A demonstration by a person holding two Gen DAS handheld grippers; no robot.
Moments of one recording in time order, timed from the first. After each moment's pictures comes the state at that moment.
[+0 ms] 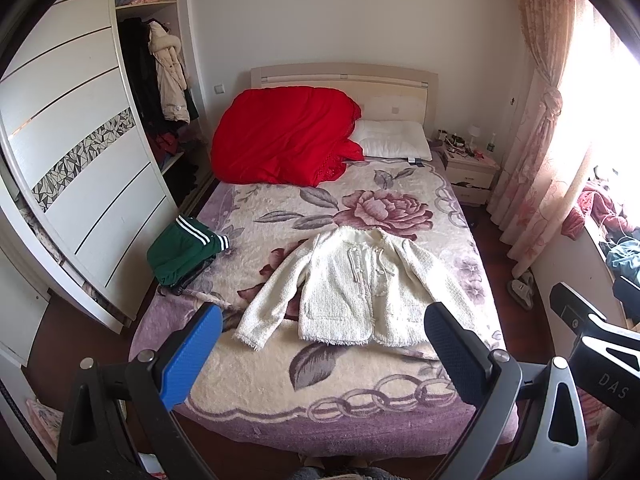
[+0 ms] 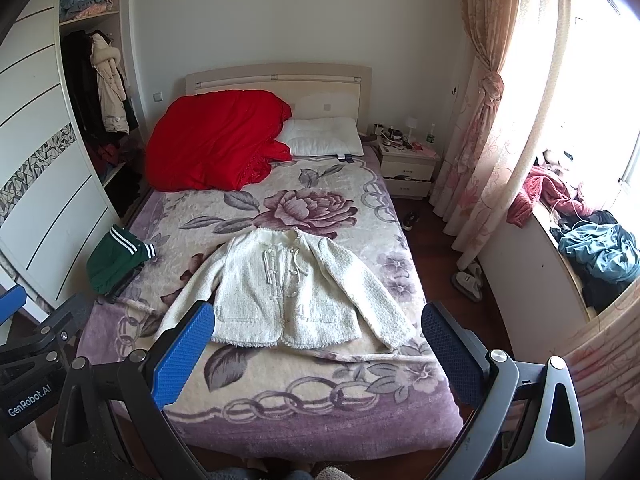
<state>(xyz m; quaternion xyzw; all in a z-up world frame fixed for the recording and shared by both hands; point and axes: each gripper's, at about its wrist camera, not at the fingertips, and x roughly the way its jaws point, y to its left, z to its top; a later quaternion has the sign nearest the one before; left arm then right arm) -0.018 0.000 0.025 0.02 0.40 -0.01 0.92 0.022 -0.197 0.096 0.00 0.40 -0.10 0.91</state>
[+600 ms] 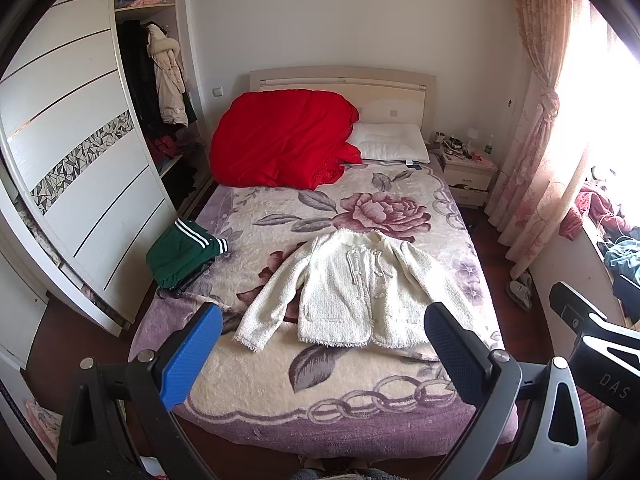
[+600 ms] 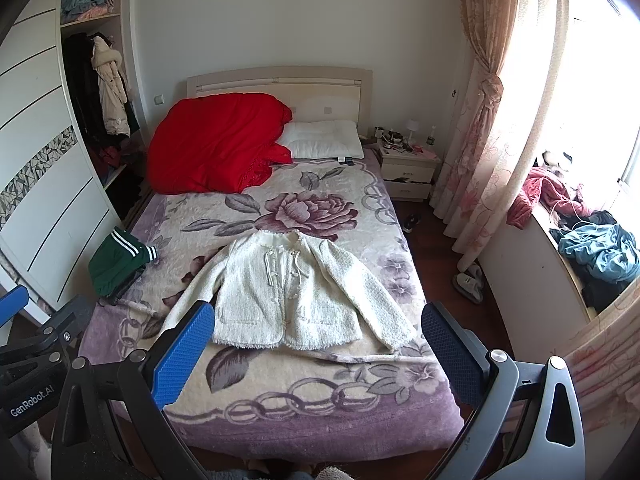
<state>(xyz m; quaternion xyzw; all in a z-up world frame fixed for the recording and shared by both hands) -0.026 0.009 0.026 0.01 0.39 -0.02 0.92 0.016 -0.196 0.099 0.01 0.40 -0.10 0.91</state>
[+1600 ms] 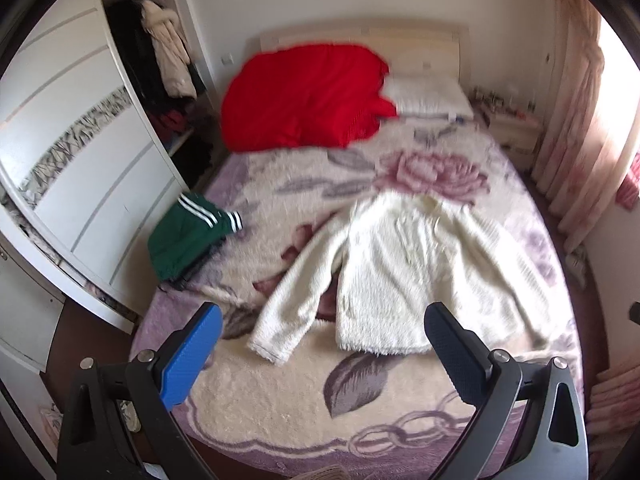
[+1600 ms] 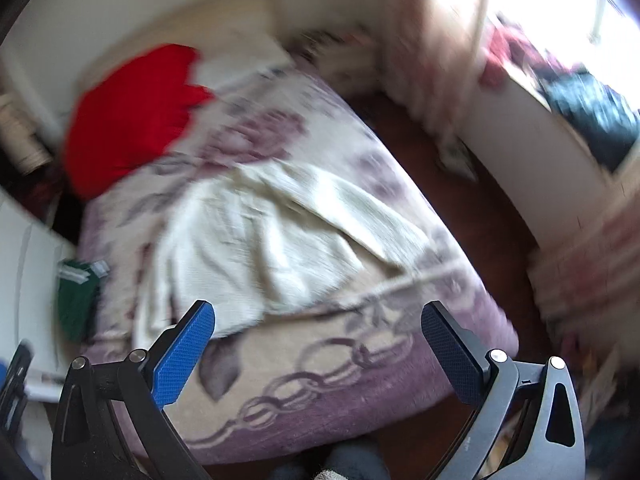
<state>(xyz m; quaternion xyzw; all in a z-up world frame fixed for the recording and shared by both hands) 0.102 0.036 -0.188 0.07 0.44 0.04 0.89 0.131 -0.309 -0.131 0.18 0.51 -0.23 0.81</state>
